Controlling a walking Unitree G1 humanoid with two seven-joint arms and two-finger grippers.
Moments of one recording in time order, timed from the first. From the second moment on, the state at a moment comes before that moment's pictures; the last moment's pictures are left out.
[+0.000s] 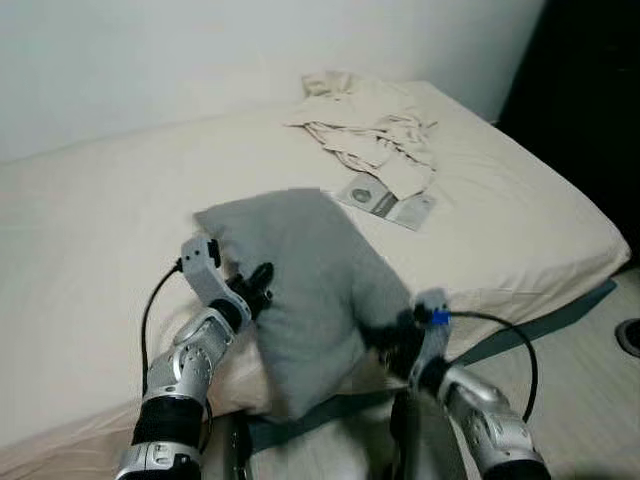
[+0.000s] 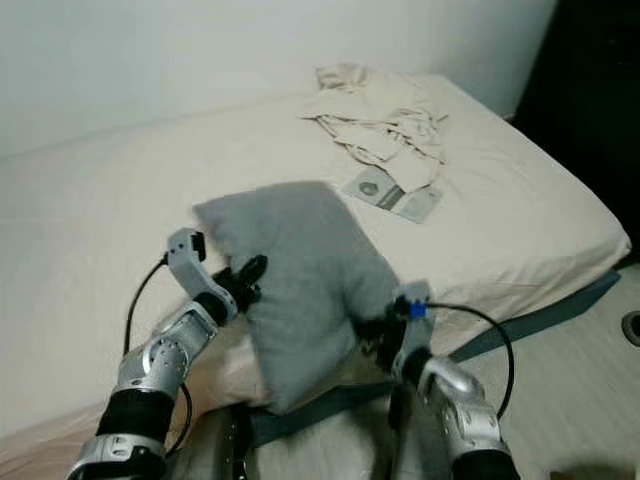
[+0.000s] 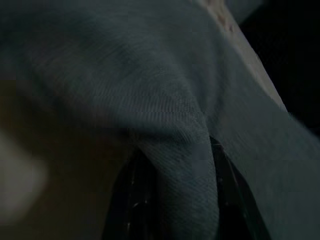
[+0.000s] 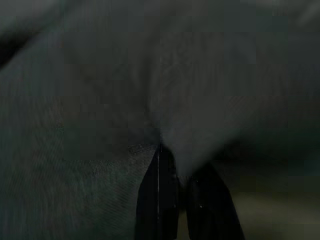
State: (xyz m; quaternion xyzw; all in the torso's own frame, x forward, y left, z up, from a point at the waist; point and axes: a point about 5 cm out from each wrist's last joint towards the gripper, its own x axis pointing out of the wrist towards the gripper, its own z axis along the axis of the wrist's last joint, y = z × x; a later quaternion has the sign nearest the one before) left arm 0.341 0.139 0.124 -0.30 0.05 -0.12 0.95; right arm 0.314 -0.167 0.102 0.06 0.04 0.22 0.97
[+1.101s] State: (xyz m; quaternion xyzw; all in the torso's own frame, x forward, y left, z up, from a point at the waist) left arm 0.320 0.129 0.131 -0.11 -0.02 -0.07 0.99; right arm 0.321 -0.131 0.108 -0.08 -0.03 0.16 0.98
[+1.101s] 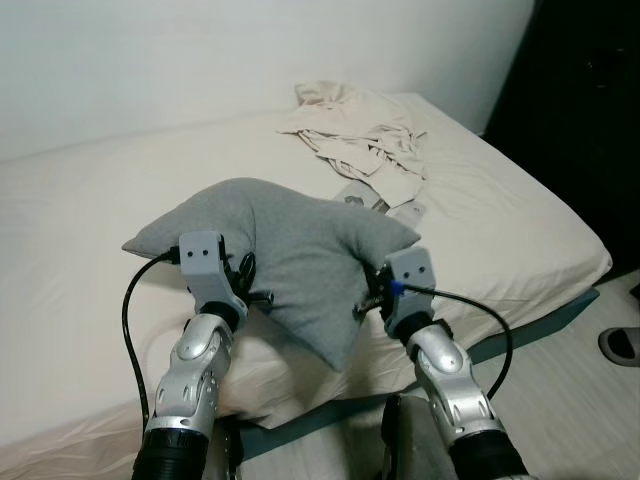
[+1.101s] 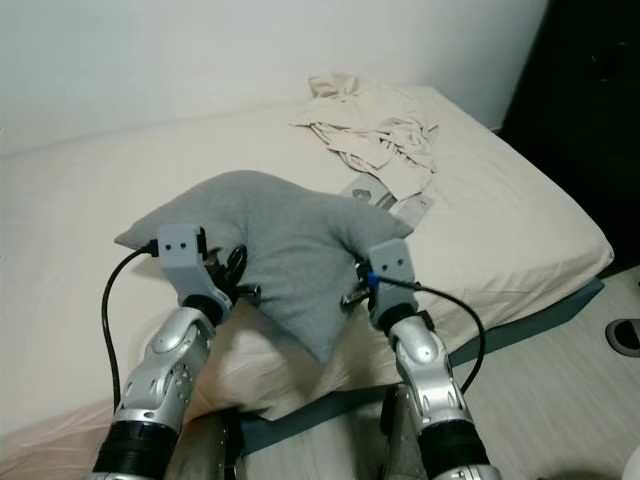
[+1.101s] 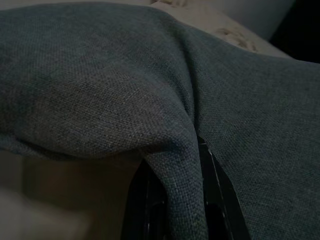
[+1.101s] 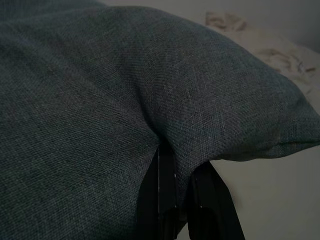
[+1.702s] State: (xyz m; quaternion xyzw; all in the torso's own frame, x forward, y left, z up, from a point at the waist) left arm 0.313 0.130 0.114 -0.04 -0.01 -0.06 1.00; right arm 0.314 -0.129 0.073 -0.03 0.06 0.15 0.99
